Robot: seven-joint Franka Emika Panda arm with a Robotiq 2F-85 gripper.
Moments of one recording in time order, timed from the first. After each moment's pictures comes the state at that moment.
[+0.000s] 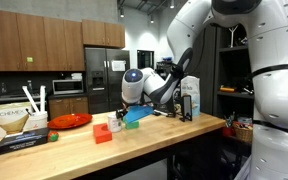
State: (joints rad) arm 0.20 0.15 0.13 -2.28 -1.44 2.60 1.75
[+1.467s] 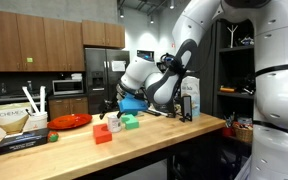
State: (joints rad) arm 0.23 0.08 0.14 -2.40 -0.85 3.15 1.19
